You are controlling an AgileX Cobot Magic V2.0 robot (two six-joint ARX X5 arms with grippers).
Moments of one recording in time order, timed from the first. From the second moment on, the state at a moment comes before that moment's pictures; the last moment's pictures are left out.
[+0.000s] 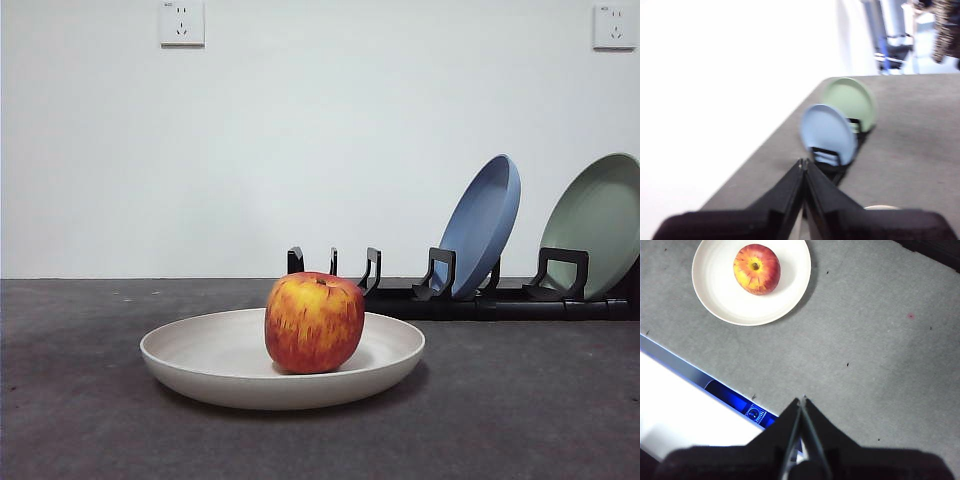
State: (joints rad) left arm -0.32 0.81 1.38 -0.73 0.41 0.45; right arm 0.75 0.93 1.28 -1.35 0.07 0.17
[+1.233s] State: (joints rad) left arm 0.12 0.01 0.07 -0.20 0.08 0.07; right arm 0.75 0.93 1.28 -1.35 0.07 0.17
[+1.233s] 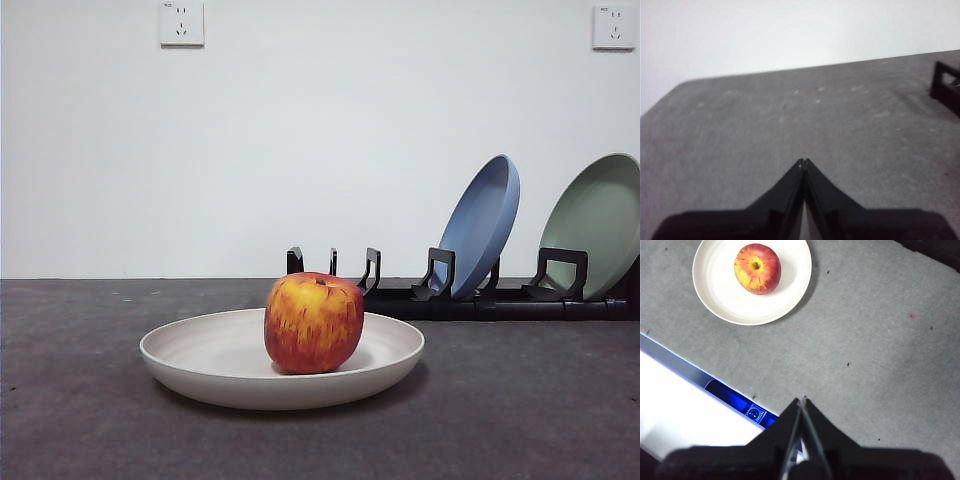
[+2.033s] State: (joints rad) left arm 0.10 0.02 0.02 -0.19 0.08 -0.02; right arm 0.75 0.93 1.28 -1.35 0.08 0.17
